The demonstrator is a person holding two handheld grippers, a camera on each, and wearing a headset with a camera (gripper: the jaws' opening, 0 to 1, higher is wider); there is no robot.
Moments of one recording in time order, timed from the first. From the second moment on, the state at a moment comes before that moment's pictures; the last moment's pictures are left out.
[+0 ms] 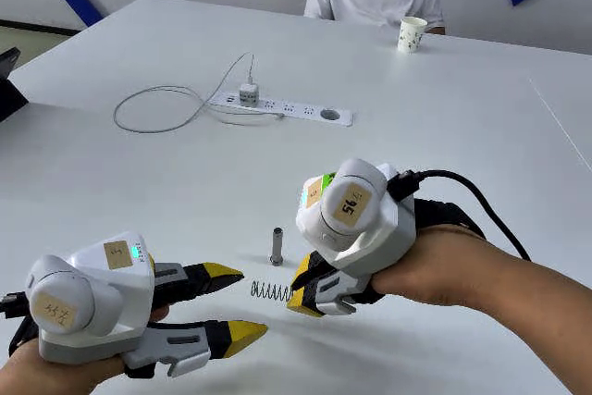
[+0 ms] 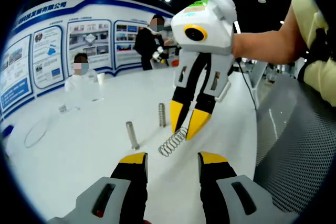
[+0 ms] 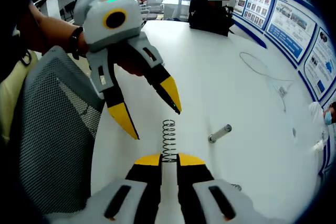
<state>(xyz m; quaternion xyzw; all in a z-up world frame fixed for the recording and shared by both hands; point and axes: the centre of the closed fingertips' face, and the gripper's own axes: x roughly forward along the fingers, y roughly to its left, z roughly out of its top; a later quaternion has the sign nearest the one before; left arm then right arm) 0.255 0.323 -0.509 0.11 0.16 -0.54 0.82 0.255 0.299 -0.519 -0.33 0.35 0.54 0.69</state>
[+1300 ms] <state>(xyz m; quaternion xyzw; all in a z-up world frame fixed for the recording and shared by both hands) 0.237 0.305 -0.510 0.14 0.15 -0.58 0.79 0.229 0.317 -0.478 -0.34 0.30 0.59 0.66</state>
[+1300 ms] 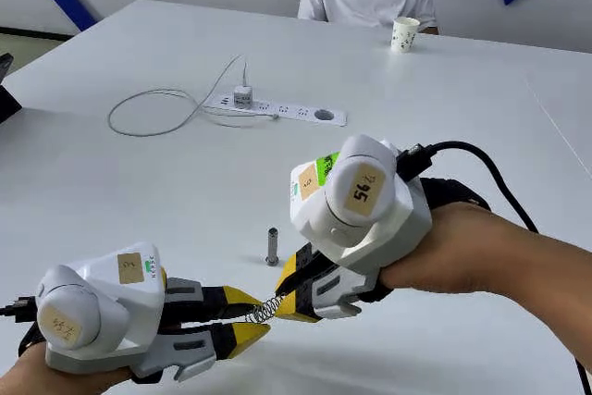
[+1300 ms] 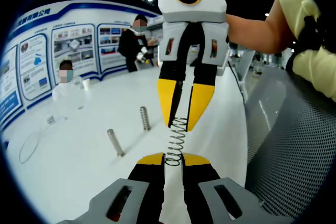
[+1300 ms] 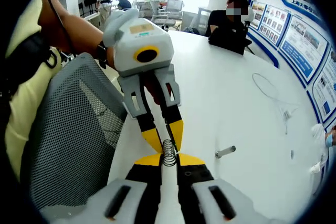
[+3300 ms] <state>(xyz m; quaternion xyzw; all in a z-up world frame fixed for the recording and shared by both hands) 0.255 0.325 -0.512 0.10 0.16 -0.53 0.83 0.283 0.315 -0.446 -0.34 0.28 0.55 0.71</state>
